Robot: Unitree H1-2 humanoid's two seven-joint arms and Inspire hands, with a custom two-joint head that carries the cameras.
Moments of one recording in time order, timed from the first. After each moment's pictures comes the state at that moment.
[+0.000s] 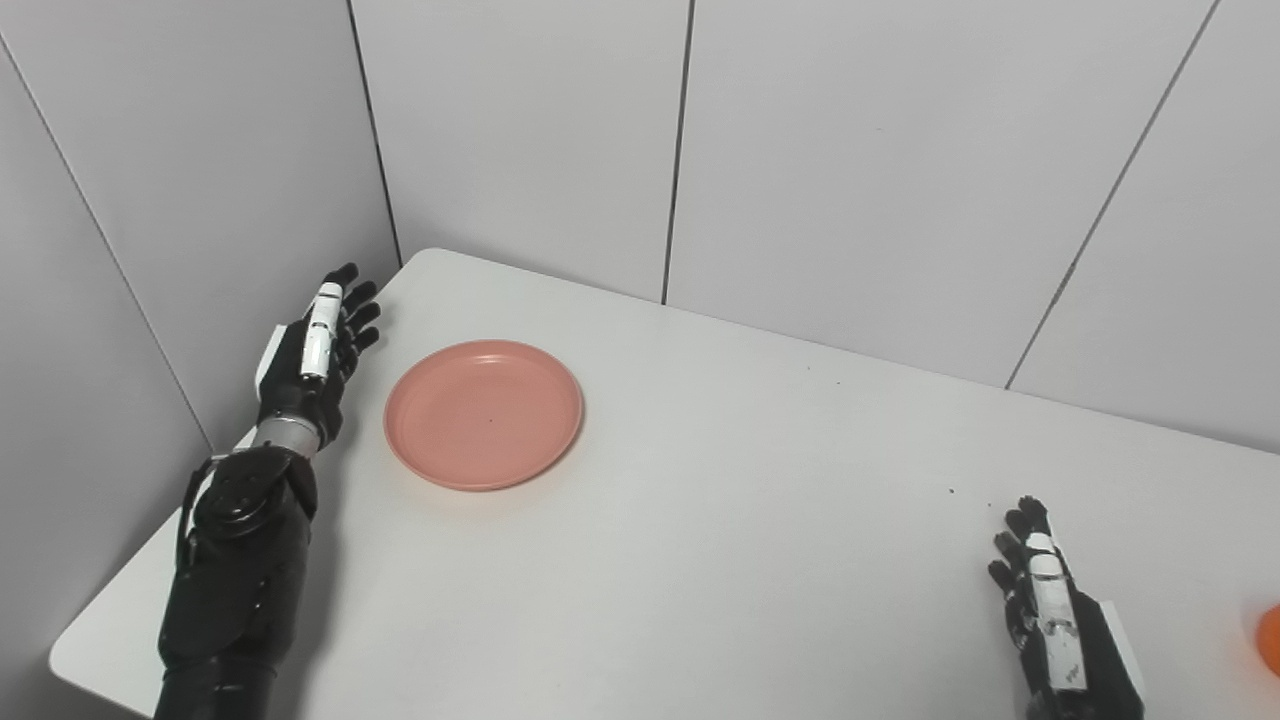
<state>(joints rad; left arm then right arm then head) -0.32 0.37 0.43 0.20 -0.29 0.20 -0.02 -0.10 -0.04 0.02 -0.14 0.08 0.23 0.10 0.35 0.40</state>
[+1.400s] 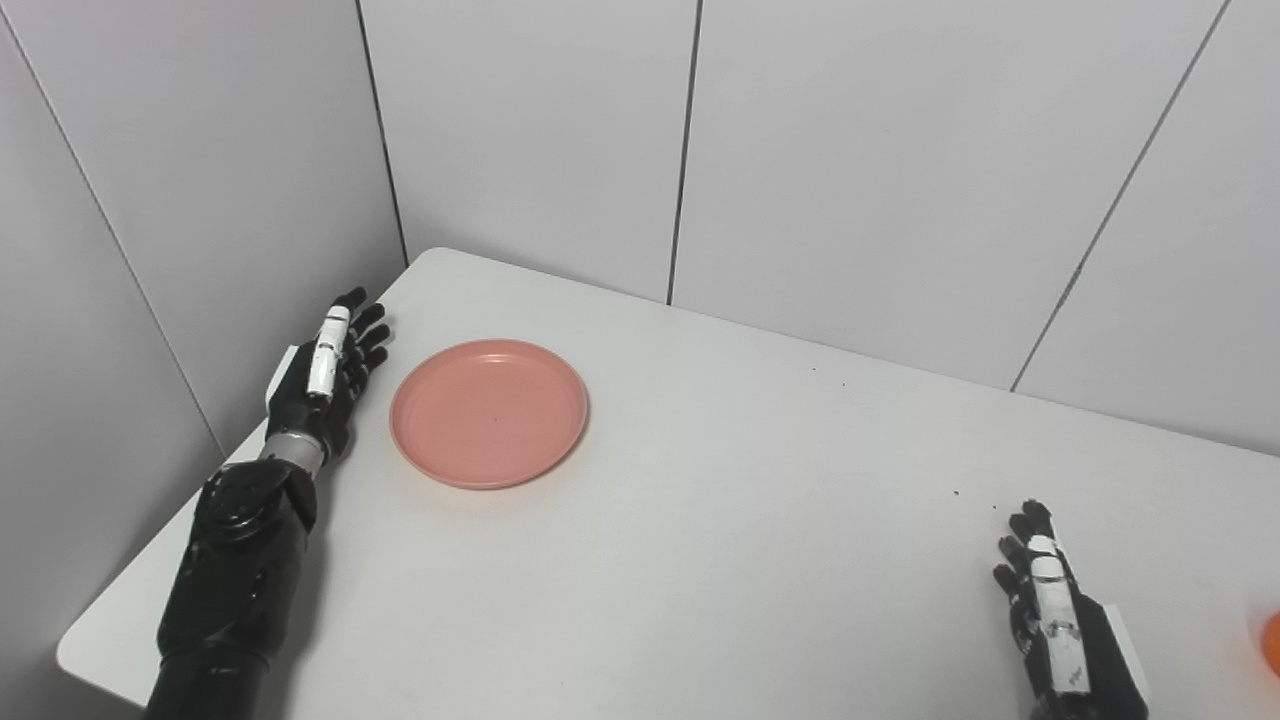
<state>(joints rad) -0.34 0.41 0.38 0.37 -0.35 0.13 -0.10 -0.09 -0.04 0.02 -0.16 0.06 0.25 0.09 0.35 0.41</state>
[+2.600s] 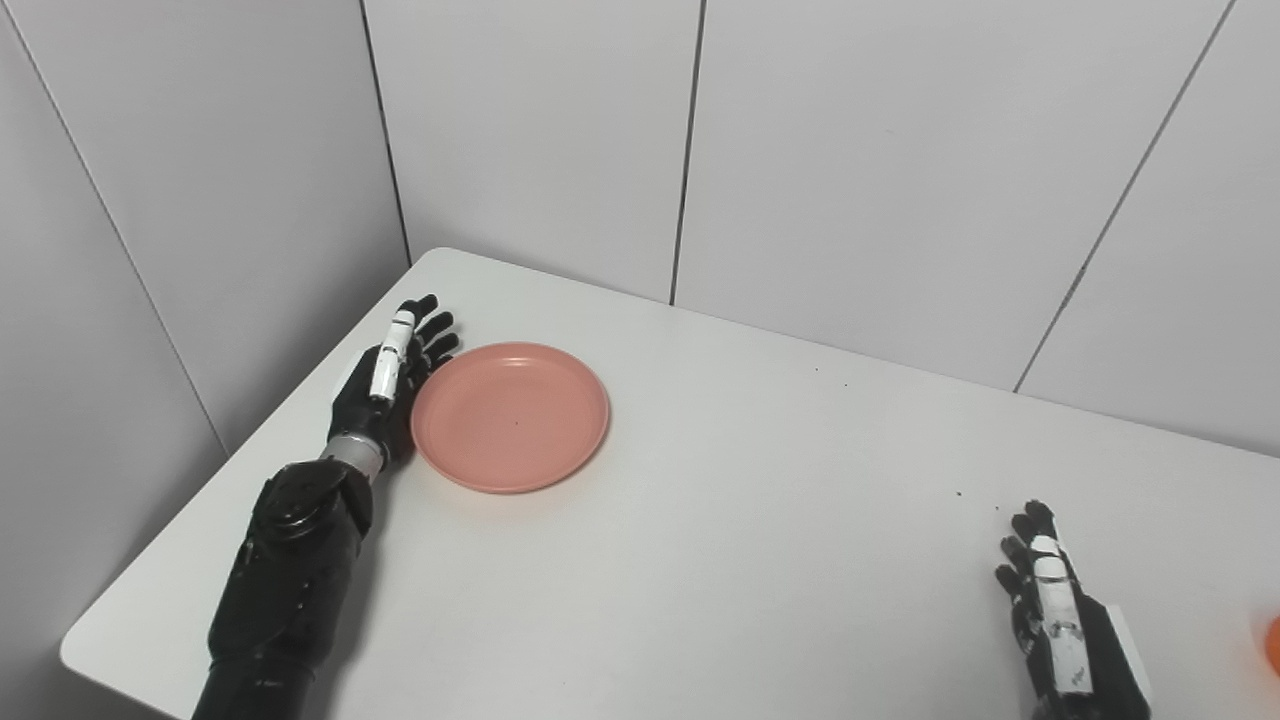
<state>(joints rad) -0.34 0.34 0.30 0.27 -0.37 0.23 -0.09 -0.09 -0.04 0.02 -0.16 0.07 0.25 0.09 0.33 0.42</state>
